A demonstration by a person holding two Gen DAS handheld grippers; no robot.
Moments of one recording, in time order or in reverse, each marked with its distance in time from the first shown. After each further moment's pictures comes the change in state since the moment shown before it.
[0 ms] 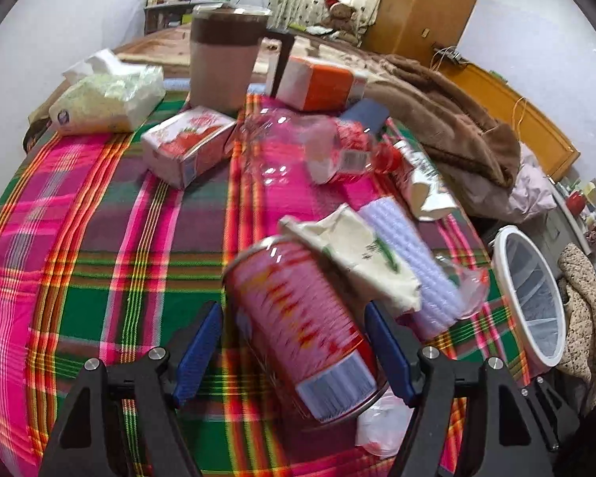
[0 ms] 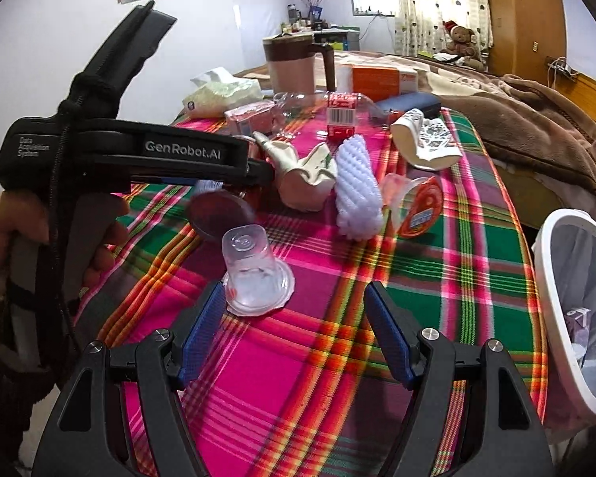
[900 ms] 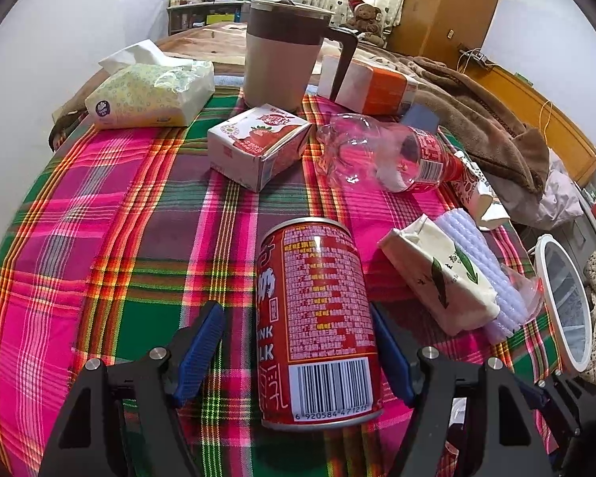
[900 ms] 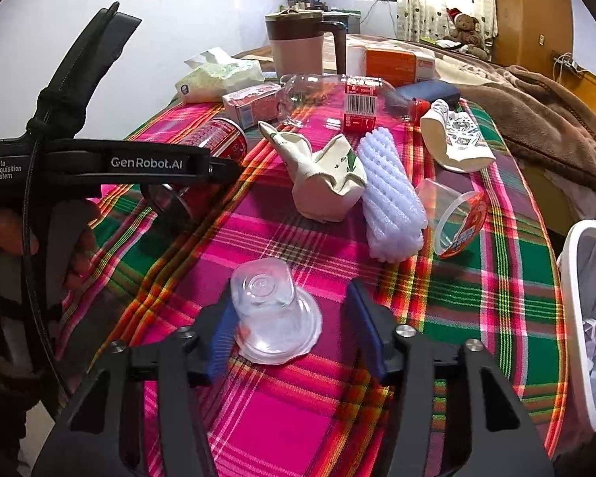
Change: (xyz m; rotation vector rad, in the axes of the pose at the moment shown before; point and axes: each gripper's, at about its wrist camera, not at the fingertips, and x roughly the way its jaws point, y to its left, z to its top) left arm 0.003 0.044 0.008 -0.025 -0.016 0.084; right arm 0.028 0.015 0.014 0.009 0.067 -0.013
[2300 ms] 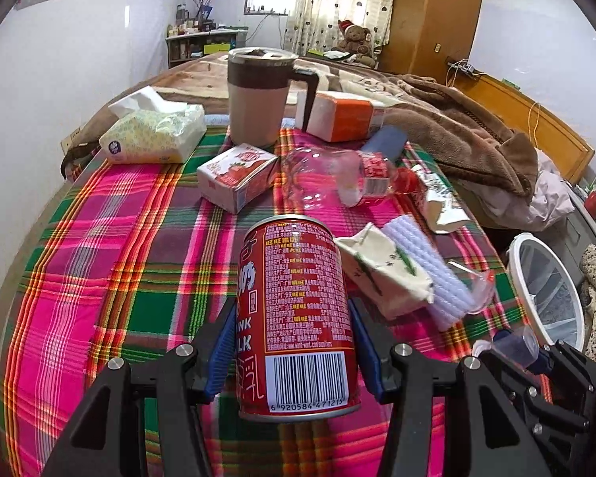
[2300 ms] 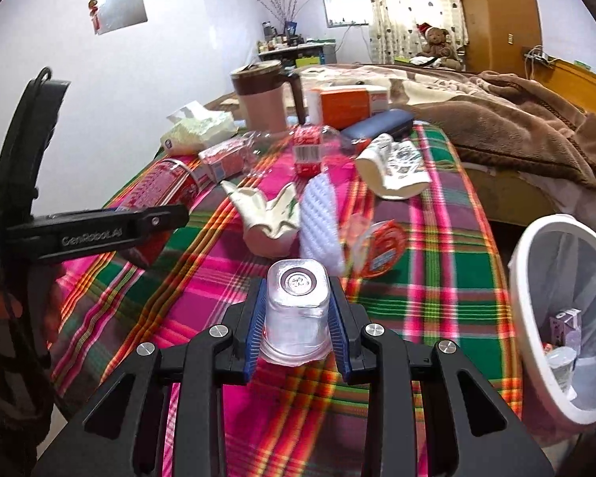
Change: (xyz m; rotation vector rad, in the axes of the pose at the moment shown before) left arm -0.052 -0.038 -0.017 0.050 -0.105 0.027; right arm -0.040 -0.042 0.007 0.096 -0.134 -0.014
